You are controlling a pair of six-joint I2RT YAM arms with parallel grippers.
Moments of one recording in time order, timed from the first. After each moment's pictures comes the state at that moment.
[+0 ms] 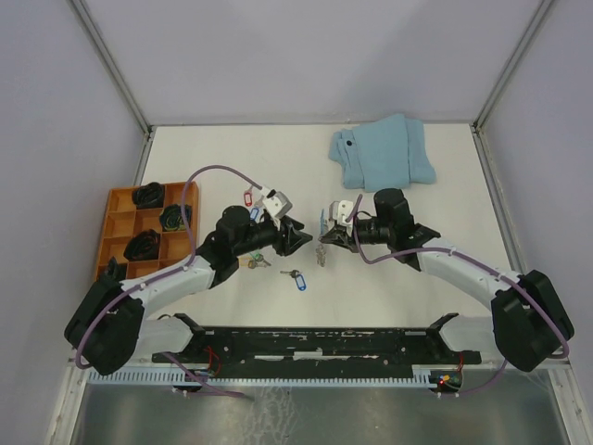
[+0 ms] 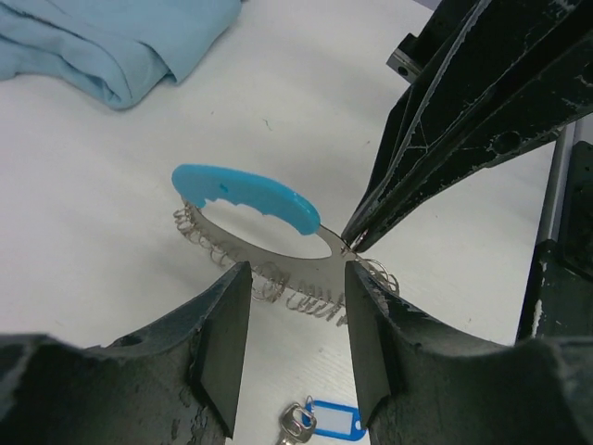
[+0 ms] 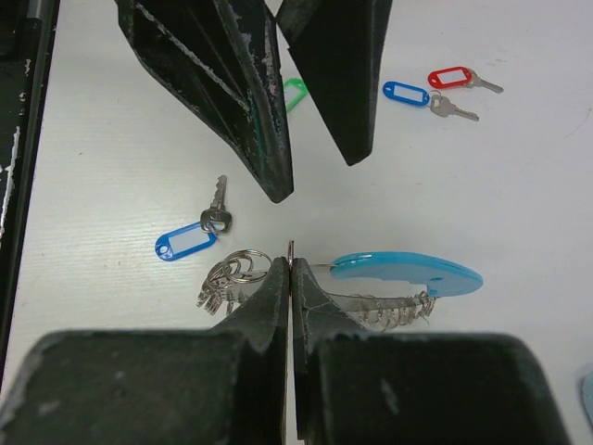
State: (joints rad) left arm -0.65 1.22 0.53 0.49 0.42 -0.09; right arm 0.56 1.28 0.69 0.12 -0.78 -0.53
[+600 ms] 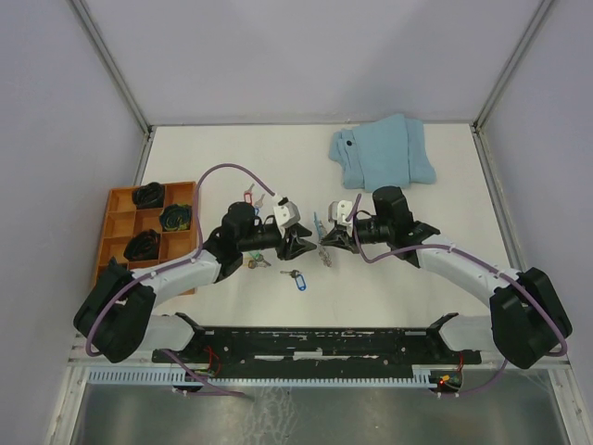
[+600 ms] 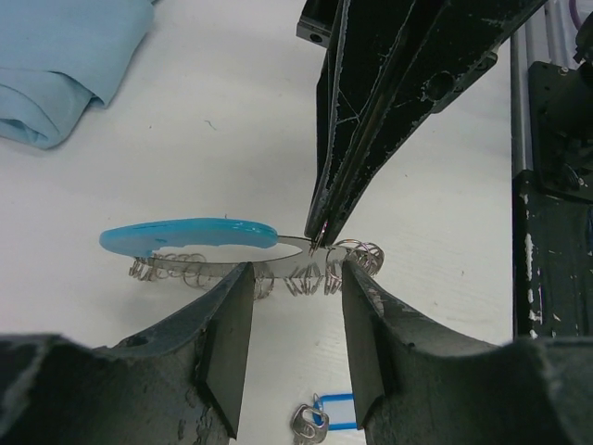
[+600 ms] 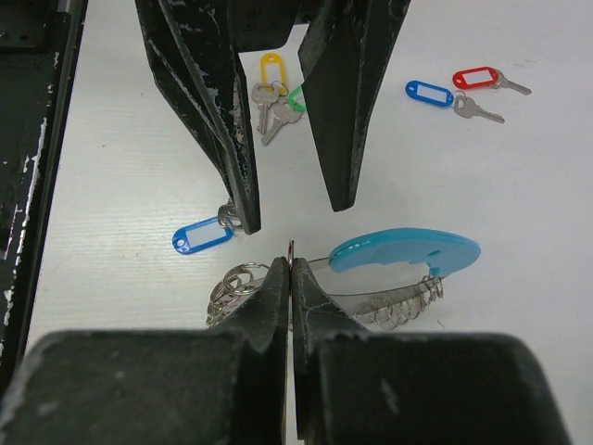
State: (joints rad) left arm -0.63 1.31 0.57 0.50 0.67 0.11; right arm 0.55 1.30 0.72 0.04 -0.83 -0.57
